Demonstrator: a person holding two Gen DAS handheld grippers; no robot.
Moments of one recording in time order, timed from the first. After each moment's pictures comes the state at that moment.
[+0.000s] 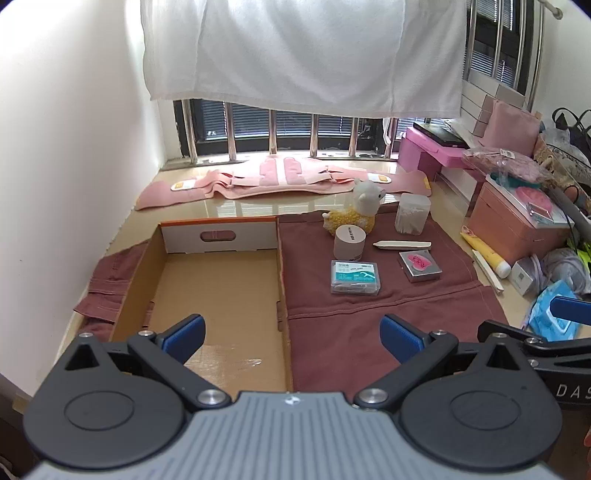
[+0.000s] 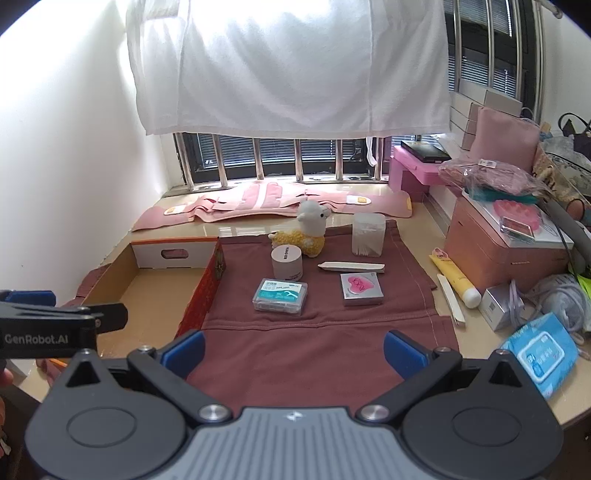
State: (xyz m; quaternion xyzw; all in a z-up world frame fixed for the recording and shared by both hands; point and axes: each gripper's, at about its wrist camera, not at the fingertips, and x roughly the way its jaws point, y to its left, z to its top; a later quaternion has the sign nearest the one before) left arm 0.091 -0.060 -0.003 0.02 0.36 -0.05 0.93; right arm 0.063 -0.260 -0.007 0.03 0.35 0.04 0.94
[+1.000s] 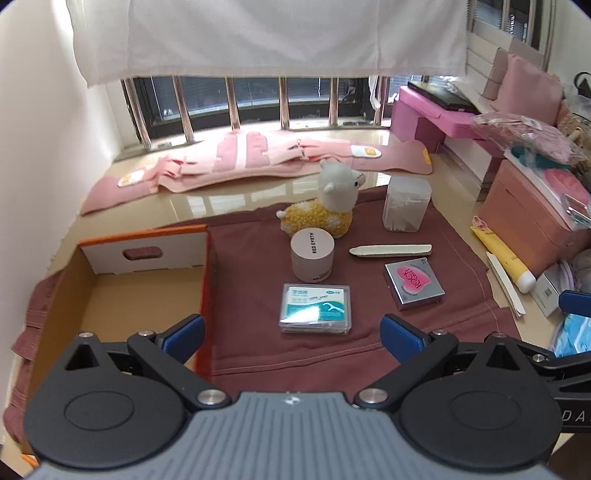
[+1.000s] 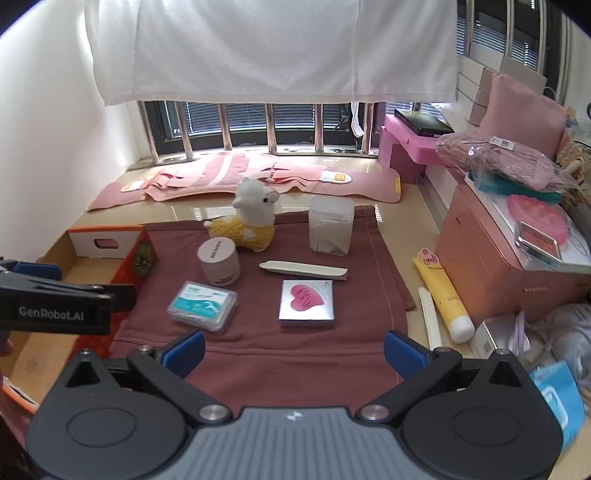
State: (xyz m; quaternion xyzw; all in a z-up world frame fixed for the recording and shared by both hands) left arm 0.232 -0.160 -0.060 0.05 0.42 -0.05 0.91; right arm 0.198 -0.350 -0.065 0.01 0.40 0.05 0.92
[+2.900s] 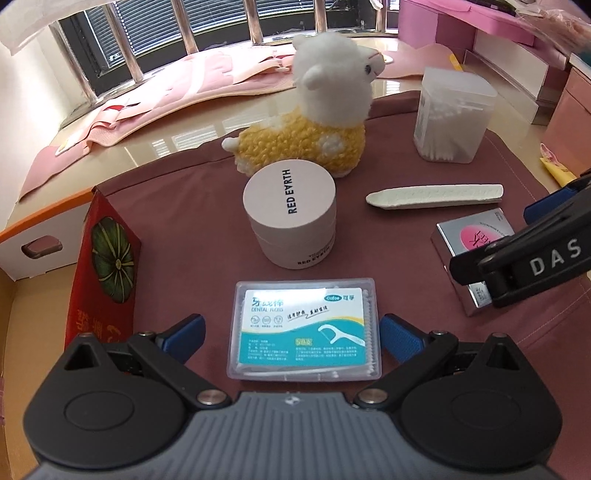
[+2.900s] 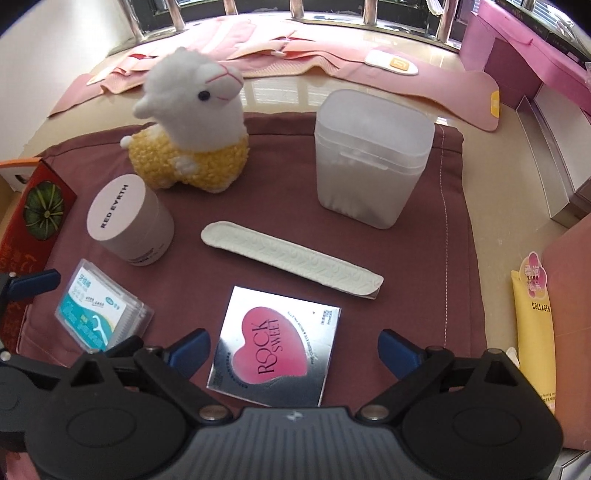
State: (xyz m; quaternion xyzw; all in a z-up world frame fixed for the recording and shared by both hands) left arm 0.343 -0.197 -0.190 0.10 0.50 -0.05 0.86; right arm 0.407 -0.351 -0.188 -0.04 0.58 0.12 0.80
